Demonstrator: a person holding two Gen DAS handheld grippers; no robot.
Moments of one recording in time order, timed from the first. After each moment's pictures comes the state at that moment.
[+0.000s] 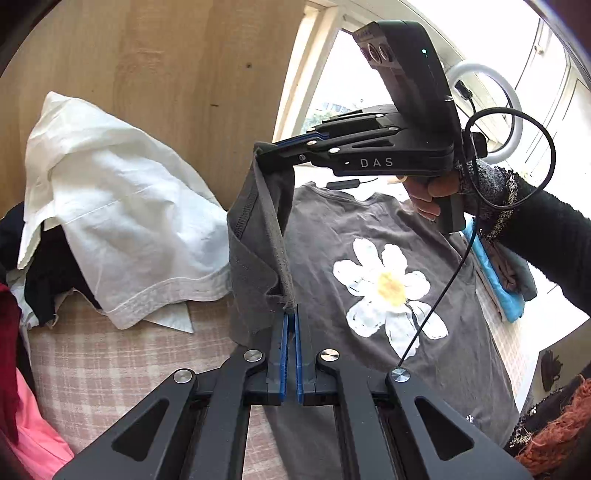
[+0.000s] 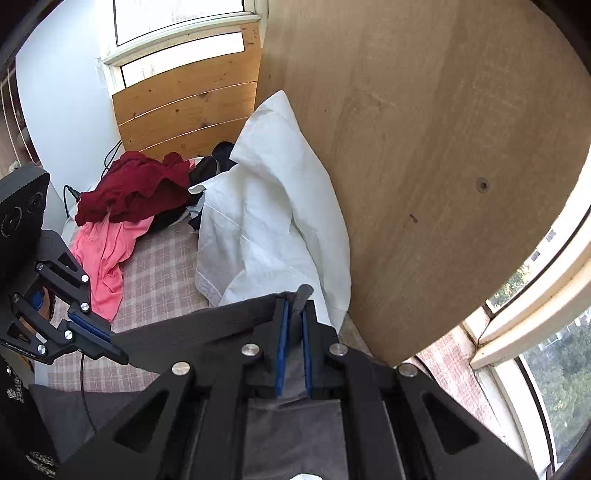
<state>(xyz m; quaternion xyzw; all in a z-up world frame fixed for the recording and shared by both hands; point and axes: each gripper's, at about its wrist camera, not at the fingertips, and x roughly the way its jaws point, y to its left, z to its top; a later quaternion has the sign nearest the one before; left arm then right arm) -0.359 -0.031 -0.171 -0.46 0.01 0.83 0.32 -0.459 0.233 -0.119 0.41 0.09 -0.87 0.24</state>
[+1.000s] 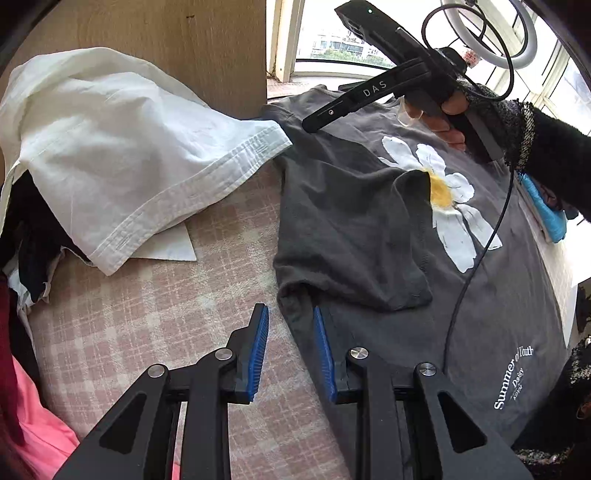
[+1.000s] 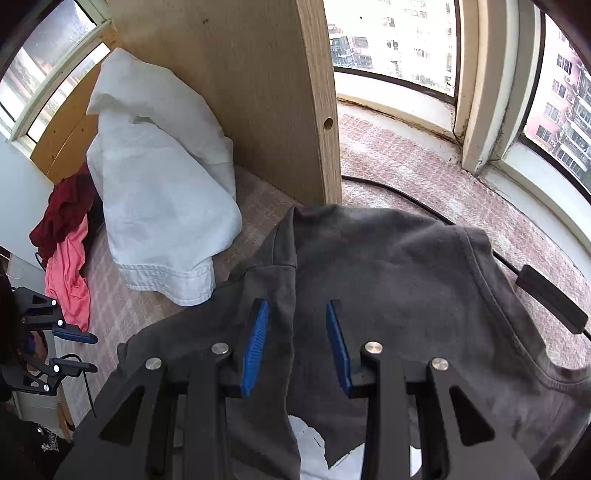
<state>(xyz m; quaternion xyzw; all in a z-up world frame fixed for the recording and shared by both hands) -0.355 -0.028 -0.230 -0.53 0.13 0.79 0.29 -0.460 0.325 -0.231 0.55 -0.10 -0.82 0.14</state>
